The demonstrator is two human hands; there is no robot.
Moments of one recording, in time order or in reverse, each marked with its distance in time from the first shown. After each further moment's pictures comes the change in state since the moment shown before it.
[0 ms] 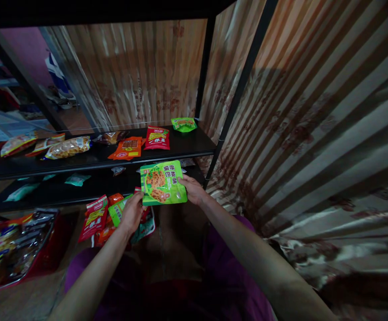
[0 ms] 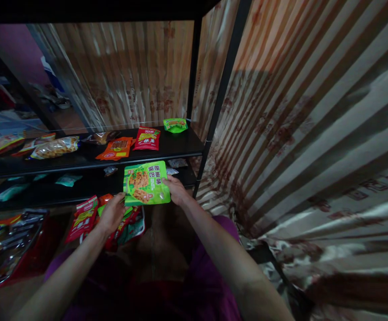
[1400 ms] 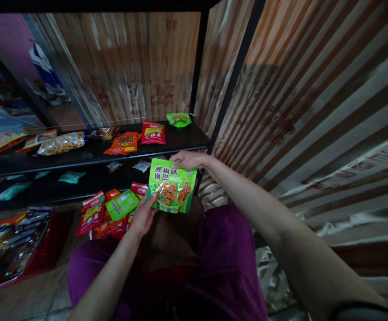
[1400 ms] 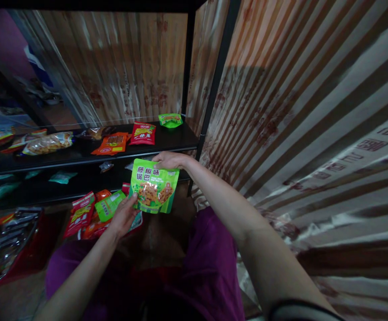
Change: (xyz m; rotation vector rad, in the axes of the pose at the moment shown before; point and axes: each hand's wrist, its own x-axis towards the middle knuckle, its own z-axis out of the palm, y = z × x) left_hand -0.036 -0.031 0.017 -0.025 -0.169 -0.111; right_hand -0.015 -0.119 0.026 -1.018 -0.528 0.050
